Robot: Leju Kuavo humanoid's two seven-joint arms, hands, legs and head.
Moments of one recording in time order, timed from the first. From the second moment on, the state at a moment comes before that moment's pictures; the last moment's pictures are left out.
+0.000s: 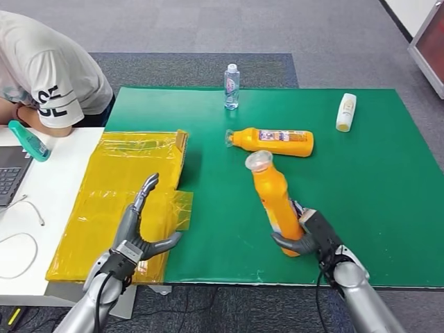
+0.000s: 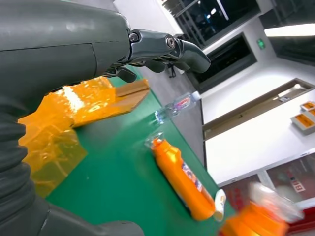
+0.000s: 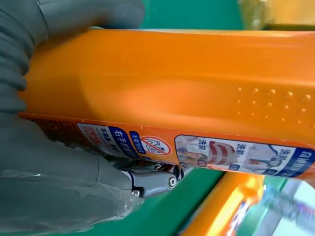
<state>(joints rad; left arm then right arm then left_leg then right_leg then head) -0.07 0.04 -0.31 -1.37 -0.29 0.07 -0.70 -0.24 -0.15 0.37 -1.07 0.15 0.17 -0.43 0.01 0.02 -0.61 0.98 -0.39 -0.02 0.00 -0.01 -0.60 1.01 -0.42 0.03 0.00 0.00</state>
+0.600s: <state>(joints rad) -0.21 0.02 -0.27 -1.08 0.01 -0.53 -0.70 -0.18 -0.03 0.36 -1.27 0.25 0.13 -0.47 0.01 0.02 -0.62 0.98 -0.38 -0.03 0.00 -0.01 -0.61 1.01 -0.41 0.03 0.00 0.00</state>
